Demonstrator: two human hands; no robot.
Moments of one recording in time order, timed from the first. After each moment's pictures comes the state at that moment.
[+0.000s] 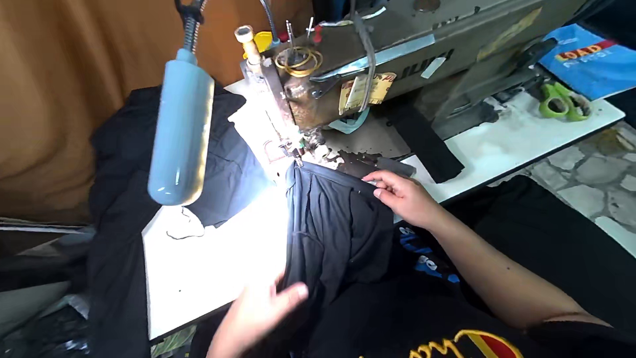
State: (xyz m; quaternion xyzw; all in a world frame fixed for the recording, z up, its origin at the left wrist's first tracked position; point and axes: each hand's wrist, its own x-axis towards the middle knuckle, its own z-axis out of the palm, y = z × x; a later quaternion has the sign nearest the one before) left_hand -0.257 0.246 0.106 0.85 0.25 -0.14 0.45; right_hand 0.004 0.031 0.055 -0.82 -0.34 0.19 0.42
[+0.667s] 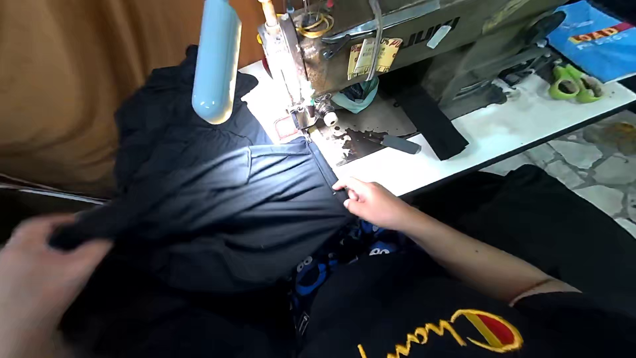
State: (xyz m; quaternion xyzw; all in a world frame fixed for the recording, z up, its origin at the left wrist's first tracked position) left_hand -0.397 0.402 0.185 0.92 0.35 0.15 -0.02; right_hand -0.061 0.069 0.081 -0.78 -0.39 0.34 0.34
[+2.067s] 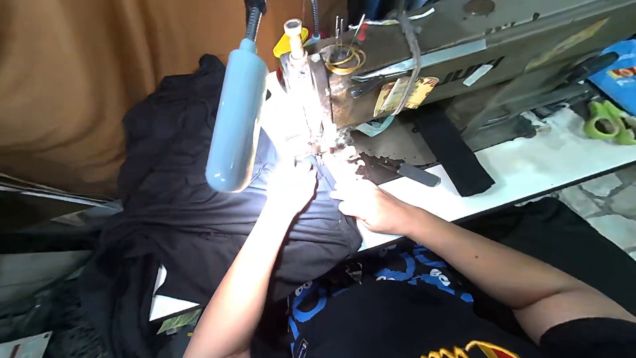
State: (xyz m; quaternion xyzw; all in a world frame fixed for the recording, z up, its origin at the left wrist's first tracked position) left_hand -0.107 0.302 0.078 0.98 0.17 0.05 0.09; right_hand -0.002 0.102 0.037 -0.64 -0.72 0.01 0.27
